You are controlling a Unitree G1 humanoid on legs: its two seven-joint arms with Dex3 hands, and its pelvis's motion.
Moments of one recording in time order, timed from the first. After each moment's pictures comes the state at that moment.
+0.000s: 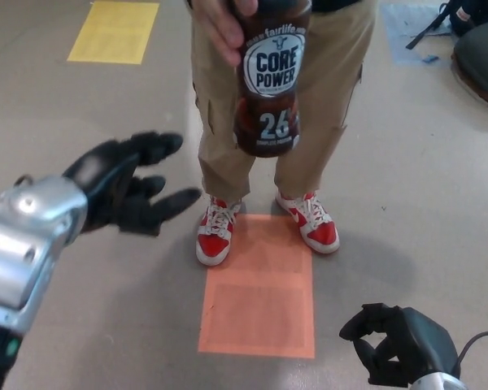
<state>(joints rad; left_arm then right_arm) -0.49 0.50 -0.18 0.09 -0.10 0.64 -0.39 -0.44 -0.17 0.34 1.32 -0.54 -0.43 -0.57</state>
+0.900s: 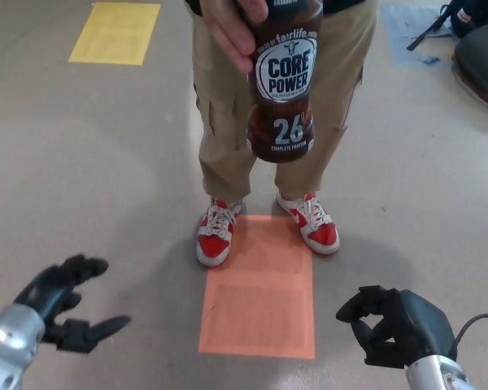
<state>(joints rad) -0.30 0.53 -0.30 0.58 0.07 0.23 -0.12 -0.49 -0.17 0.33 1.32 -0.54 -0.43 -0.57</state>
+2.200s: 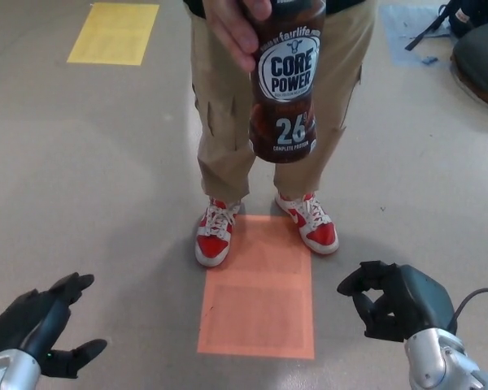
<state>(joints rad) -0.41 0.50 -0.49 1.16 0.39 -0.36 0.35 -0.56 -0.17 0.31 1.33 -0.54 -0.38 -0.55</state>
